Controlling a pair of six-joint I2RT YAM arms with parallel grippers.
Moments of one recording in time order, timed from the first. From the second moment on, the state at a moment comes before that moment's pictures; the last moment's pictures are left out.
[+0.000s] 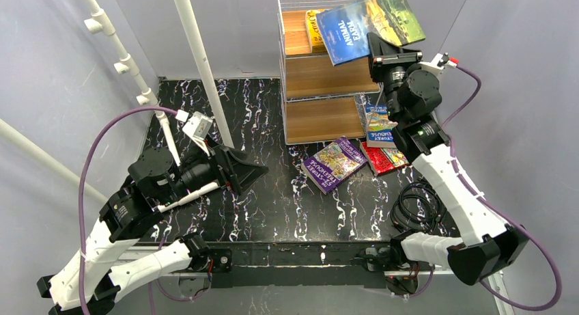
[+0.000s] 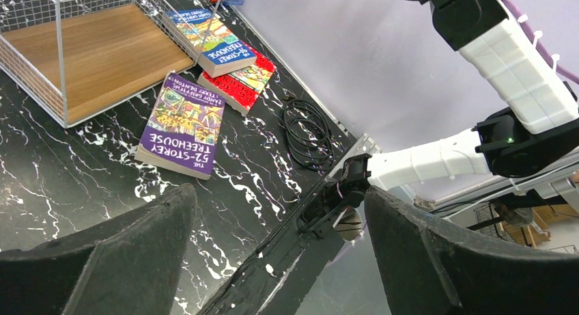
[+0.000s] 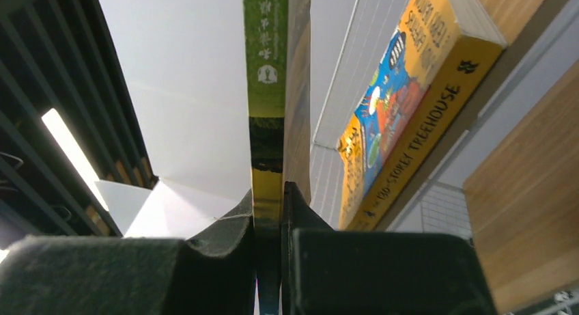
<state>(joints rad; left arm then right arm) -0.87 0.70 1.22 -0.63 0.07 -0.52 0.47 1.16 1.29 0.15 0.37 1.33</state>
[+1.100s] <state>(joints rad) -0.87 0.67 1.18 -0.64 0.05 -0.55 0.75 1.44 1.61 0.20 0.90 1.31</state>
